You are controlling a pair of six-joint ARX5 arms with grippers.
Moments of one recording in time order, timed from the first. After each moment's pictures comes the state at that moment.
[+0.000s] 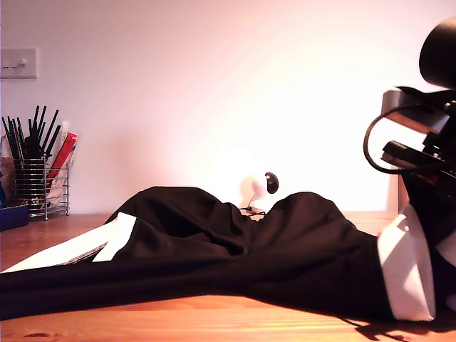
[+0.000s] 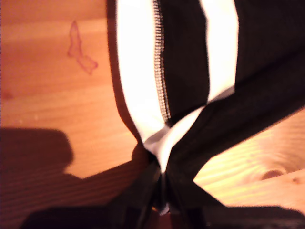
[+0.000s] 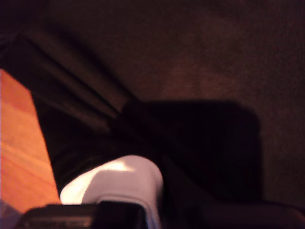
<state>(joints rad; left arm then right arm) -0.24 1.14 0.46 -0.43 0.14 -0.18 0.28 1.33 0.61 -0.39 -0.28 0.03</state>
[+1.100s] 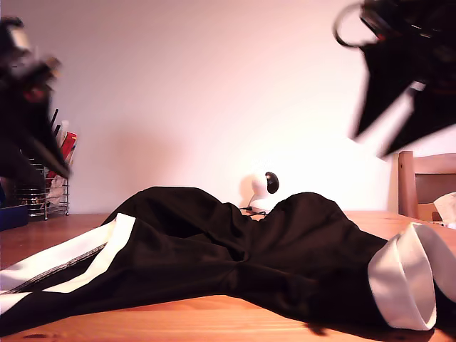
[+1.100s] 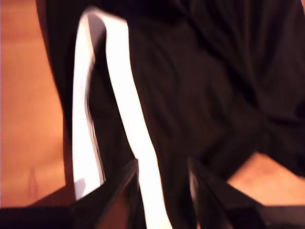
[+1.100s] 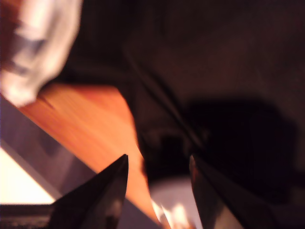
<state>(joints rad) -0.24 1.24 0.71 -0.32 0.32 -0.18 0.28 1.31 1.00 -0.78 -0.49 -0.03</state>
